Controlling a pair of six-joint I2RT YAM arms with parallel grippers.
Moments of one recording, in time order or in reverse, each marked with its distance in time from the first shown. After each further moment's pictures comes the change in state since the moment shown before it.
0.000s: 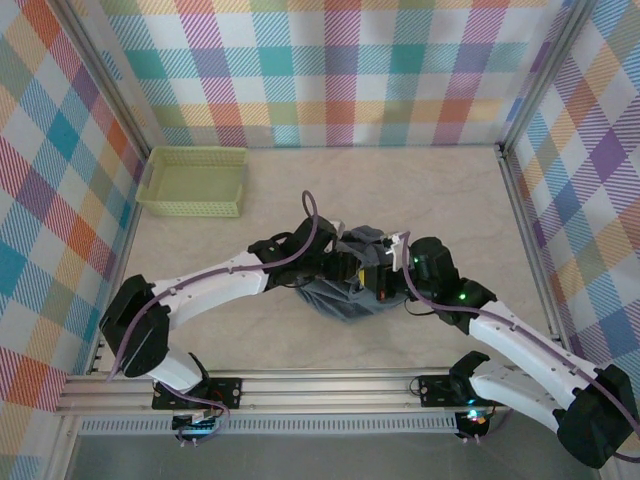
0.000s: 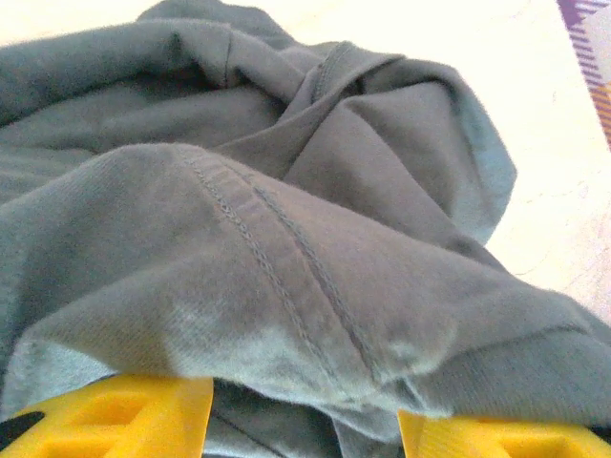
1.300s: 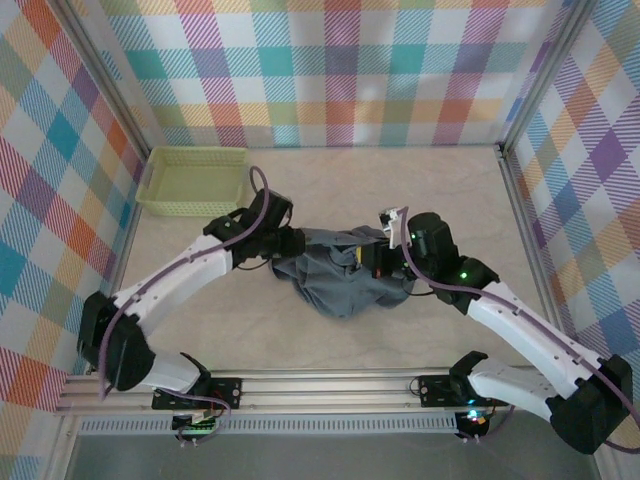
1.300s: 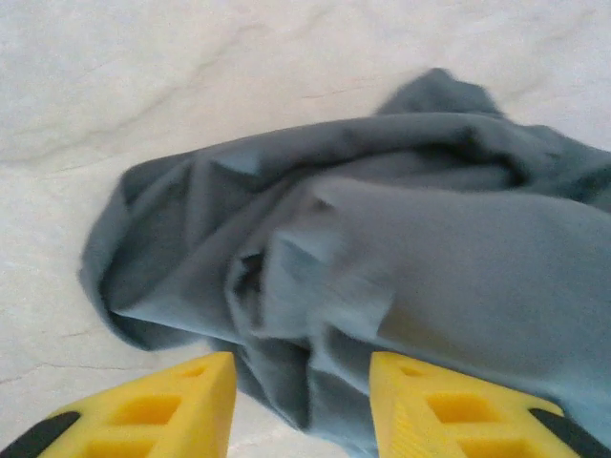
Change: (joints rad) left arm 0.225 -0.156 0.062 -0.317 -0.072 0.098; right arm 0.000 0.089 0.239 -0.135 0.060 -0.023
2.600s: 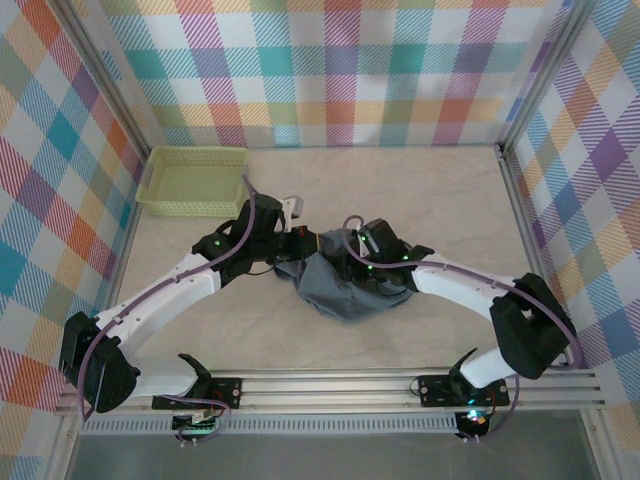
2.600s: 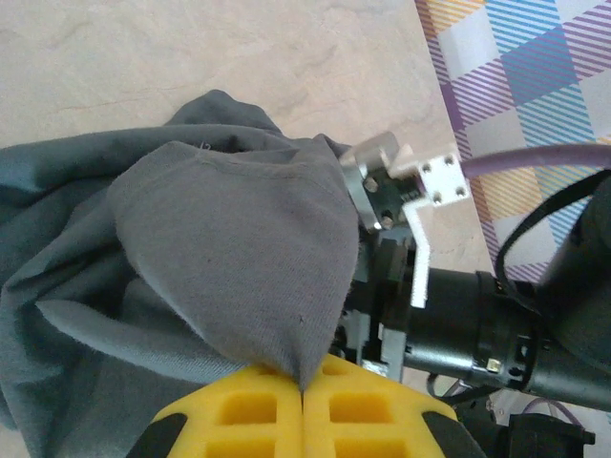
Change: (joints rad) left arm 0.002 -0.103 -0.121 0.286 0.293 -0.140; right arm 0.054 0.483 0.026 0.091 0.216 0.006
